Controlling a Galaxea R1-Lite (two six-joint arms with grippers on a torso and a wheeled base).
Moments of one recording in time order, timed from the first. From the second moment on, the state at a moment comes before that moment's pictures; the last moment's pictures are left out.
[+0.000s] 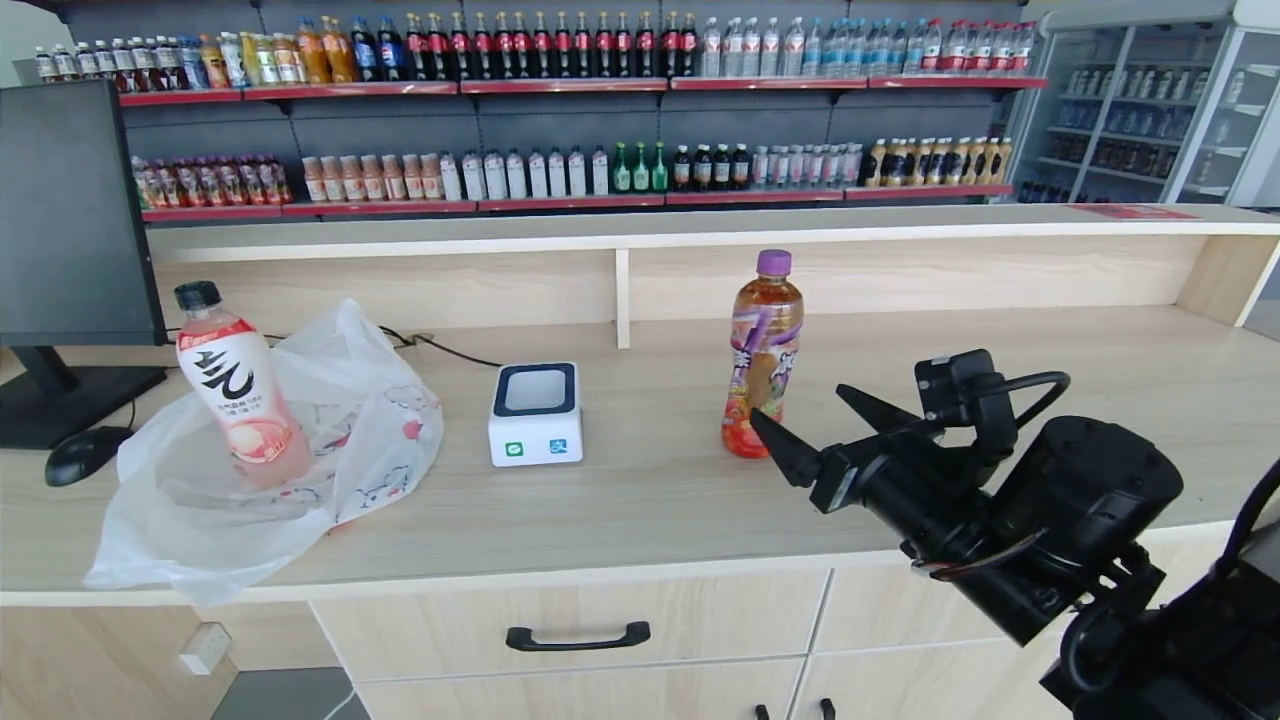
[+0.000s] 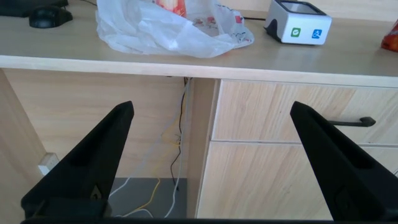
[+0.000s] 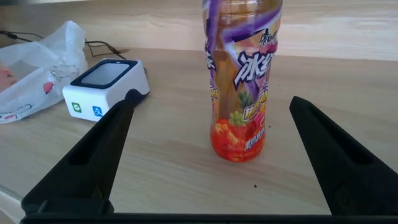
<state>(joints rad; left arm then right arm) 0.00 0.00 0.00 0.00 0.00 -0.01 0.56 1.92 -0.47 -1.57 -0.09 0.06</state>
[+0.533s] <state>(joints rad) 0.00 0.00 0.00 -0.01 0.00 0.00 0.51 2.10 -0.68 -1.57 -0.10 0.02</state>
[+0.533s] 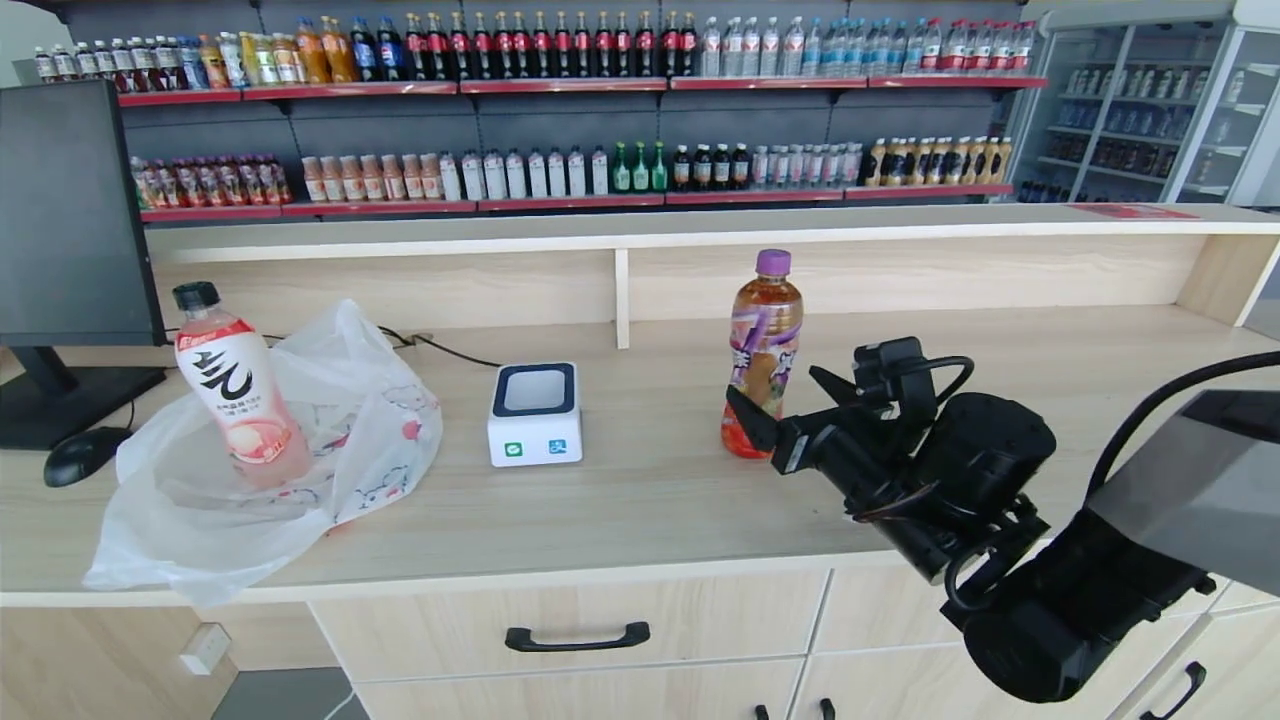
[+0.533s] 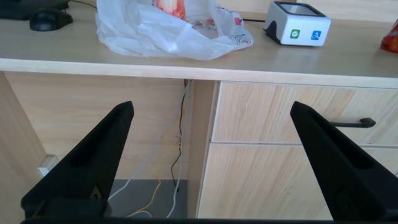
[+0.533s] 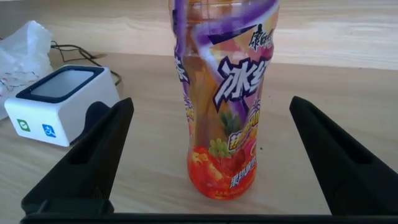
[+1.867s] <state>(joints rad) 0.00 0.00 0.00 -0.01 0.00 0.03 0.46 2.27 -0.93 -1.57 -0.09 0.01</state>
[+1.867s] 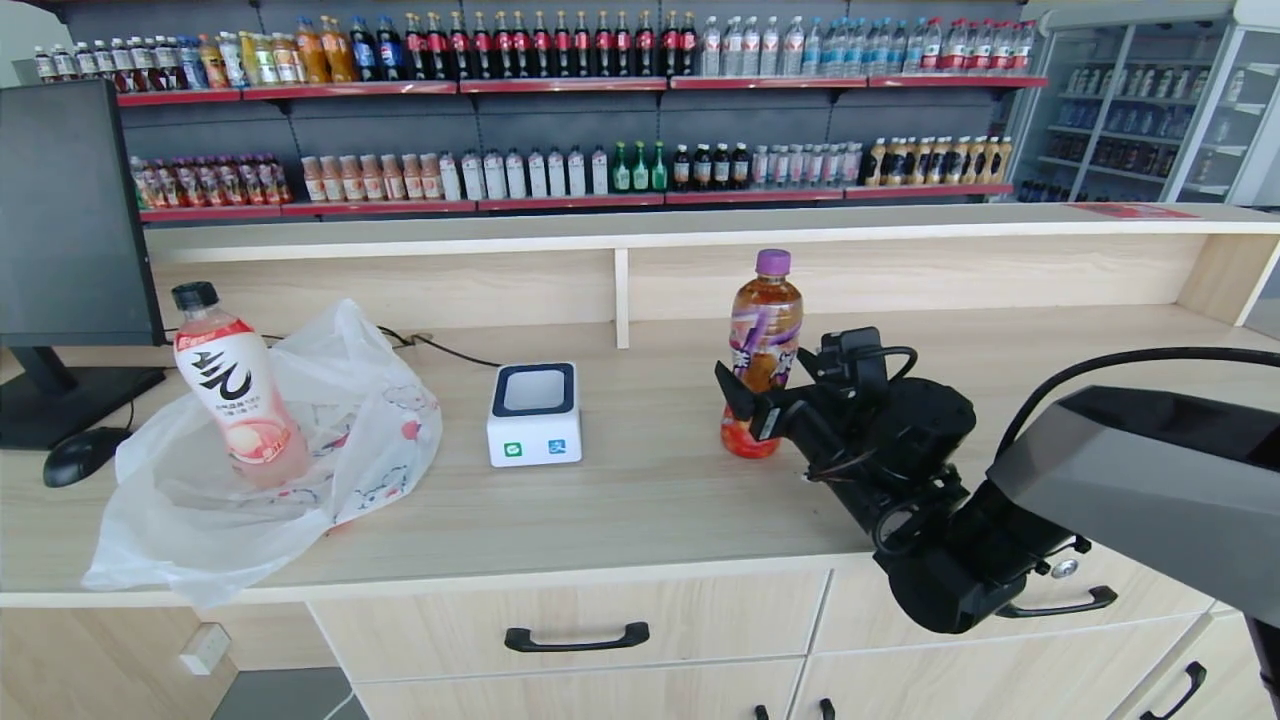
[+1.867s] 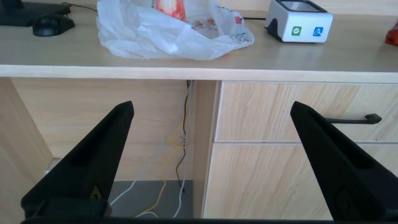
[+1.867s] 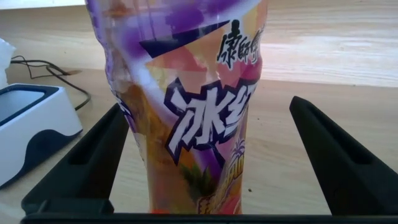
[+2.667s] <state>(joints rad) 0.00 0.00 0.00 -0.01 0.00 0.04 0.44 2.32 -1.00 -1.57 -0.03 0.02</state>
